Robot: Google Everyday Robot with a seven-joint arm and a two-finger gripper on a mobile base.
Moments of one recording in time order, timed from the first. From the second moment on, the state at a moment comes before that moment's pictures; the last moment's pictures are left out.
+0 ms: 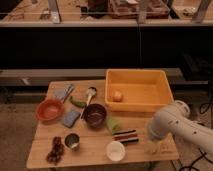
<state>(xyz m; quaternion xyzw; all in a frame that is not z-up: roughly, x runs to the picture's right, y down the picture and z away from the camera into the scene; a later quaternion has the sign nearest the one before) 0.218 0.241 0.723 -0.30 -0.02 0.13 0.94</state>
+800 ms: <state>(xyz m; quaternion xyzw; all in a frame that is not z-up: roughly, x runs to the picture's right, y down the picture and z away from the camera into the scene) 0.218 0.241 0.723 -0.30 -0.02 0.13 0.94</state>
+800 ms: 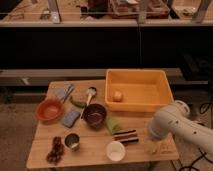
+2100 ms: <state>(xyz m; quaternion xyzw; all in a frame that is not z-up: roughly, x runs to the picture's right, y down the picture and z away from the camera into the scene) 0.204 0.236 0.728 -0.32 -0.05 0.11 0.94</state>
